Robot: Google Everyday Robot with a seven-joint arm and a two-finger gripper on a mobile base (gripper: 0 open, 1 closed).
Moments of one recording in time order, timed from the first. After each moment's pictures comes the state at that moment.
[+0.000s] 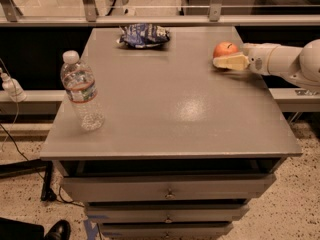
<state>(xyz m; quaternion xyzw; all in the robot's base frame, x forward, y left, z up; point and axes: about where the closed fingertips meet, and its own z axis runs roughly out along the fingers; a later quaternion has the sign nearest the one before) 0.759 -0.258 0.852 -0.25 0.76 0.18 0.57</state>
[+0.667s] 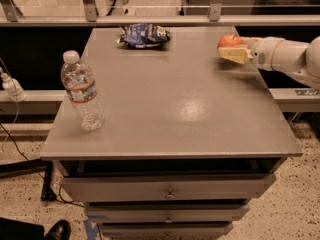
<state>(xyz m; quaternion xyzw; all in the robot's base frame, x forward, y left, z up) 0.751 -0.250 0.880 -0.26 0.74 0.19 0.59</state>
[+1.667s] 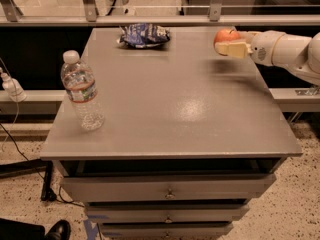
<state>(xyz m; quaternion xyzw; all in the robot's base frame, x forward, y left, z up) 0.743 -0.241 0.904 -0.27 0.73 0.20 0.60</state>
